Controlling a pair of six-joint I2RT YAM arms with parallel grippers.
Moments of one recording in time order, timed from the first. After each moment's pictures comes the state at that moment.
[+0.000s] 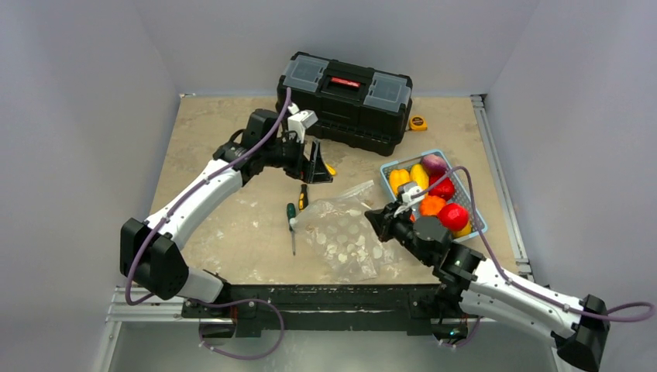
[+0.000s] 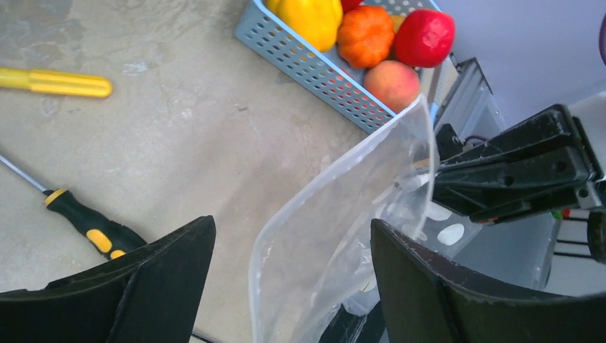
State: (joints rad) left arm -0.48 1.44 1.25 -0.48 0.59 -0.27; right arm 0.96 0.65 0.39 0.02 0.32 0.40
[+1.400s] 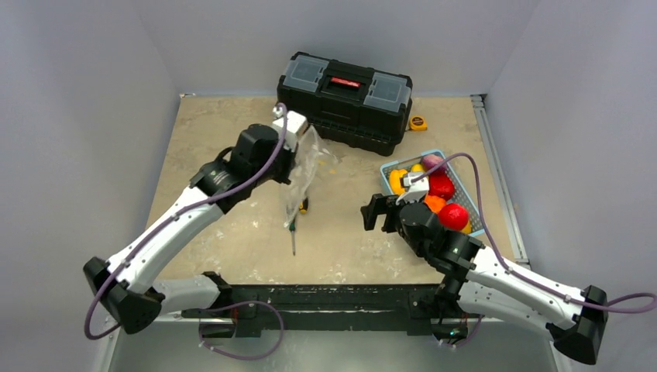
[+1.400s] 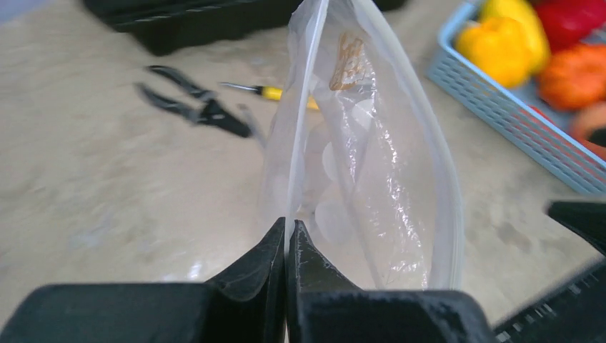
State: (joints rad) left arm -0.67 1.25 1.29 -0.64 0.00 -0.09; right arm 0.96 0.73 0.55 -0.25 0.53 0.54
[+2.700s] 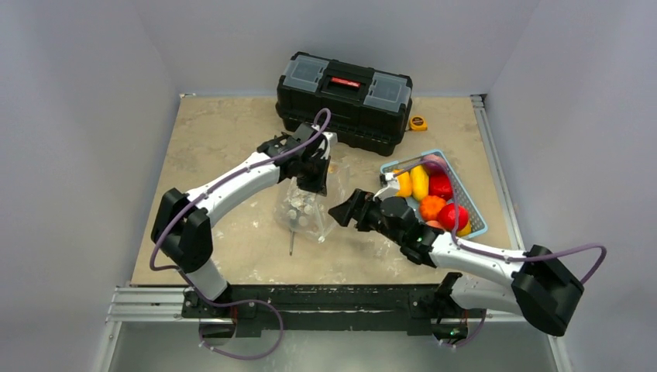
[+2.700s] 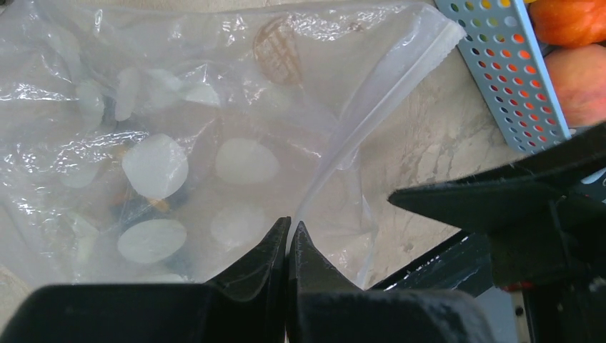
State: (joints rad) left arm -0.67 1.68 1.38 -0.72 0.15 -0.41; right arm 0.90 1.11 0.49 0.24 0.16 0.92
